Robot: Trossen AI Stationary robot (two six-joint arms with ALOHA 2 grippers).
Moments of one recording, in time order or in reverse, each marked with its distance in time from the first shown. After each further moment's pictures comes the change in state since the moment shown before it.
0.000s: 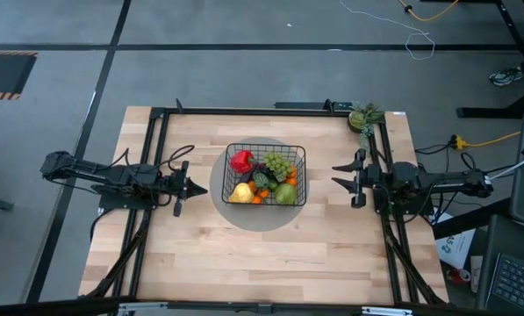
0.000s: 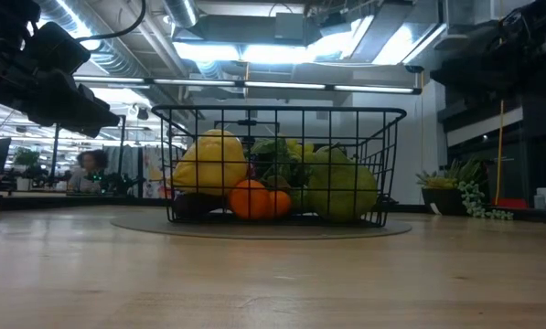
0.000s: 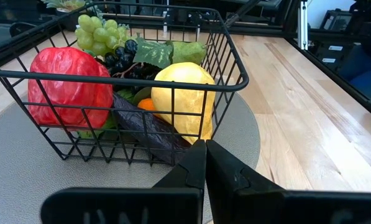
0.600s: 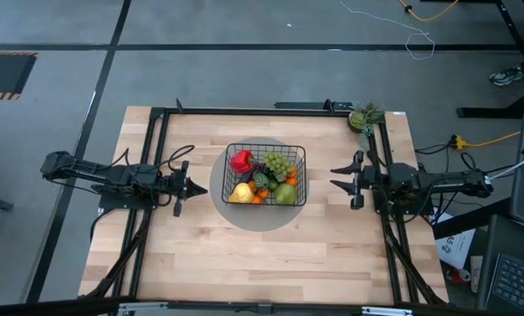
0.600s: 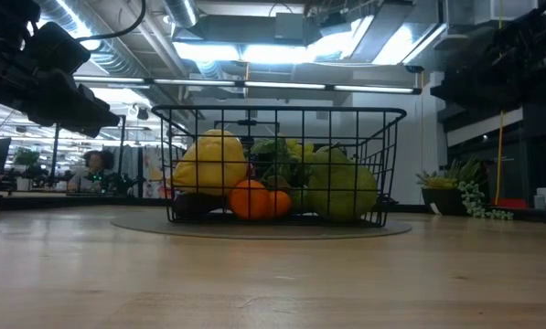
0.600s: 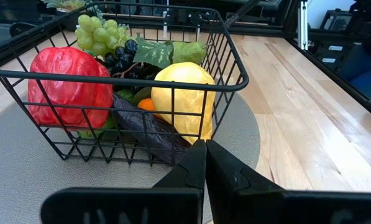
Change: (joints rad) left arm 0.000 0.000 0.000 0.000 0.000 0.000; right arm 0.000 0.000 0.000 -0.095 0.000 0.026
